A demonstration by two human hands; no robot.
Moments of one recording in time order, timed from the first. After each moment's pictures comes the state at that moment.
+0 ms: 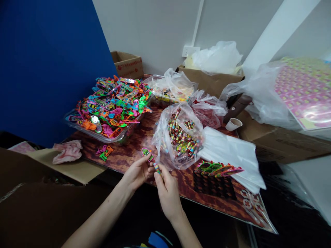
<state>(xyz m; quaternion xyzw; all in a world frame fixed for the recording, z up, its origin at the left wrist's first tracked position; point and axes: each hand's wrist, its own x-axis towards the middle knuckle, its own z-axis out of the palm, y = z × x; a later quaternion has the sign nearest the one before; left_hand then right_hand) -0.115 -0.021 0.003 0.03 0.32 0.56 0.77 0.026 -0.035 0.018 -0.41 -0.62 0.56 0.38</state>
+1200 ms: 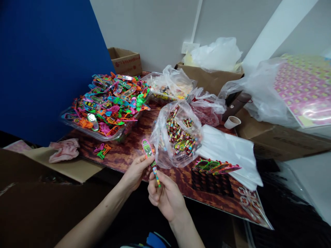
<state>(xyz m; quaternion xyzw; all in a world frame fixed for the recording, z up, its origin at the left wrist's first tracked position) -0.104 -0.028 0.011 0.24 0.47 0.53 0.66 0.035 -0.040 0.014 -0.22 -0.17 0.92 0.29</state>
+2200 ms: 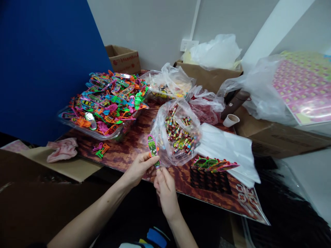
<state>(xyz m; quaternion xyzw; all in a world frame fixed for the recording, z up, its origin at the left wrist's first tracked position) -0.095 -0.020 0.021 0.35 0.45 0.50 0.64 0.031 -0.049 0.001 -0.40 -0.46 0.68 0.40</state>
